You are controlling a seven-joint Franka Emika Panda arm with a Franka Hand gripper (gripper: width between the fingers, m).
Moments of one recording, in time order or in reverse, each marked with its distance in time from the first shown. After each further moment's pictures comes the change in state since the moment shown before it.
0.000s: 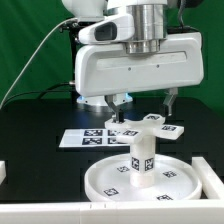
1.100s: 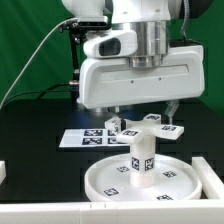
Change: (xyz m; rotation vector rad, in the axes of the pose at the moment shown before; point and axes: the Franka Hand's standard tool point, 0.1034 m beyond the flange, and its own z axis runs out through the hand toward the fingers) arm -0.011 -0.010 0.023 -0.005 -0.054 0.047
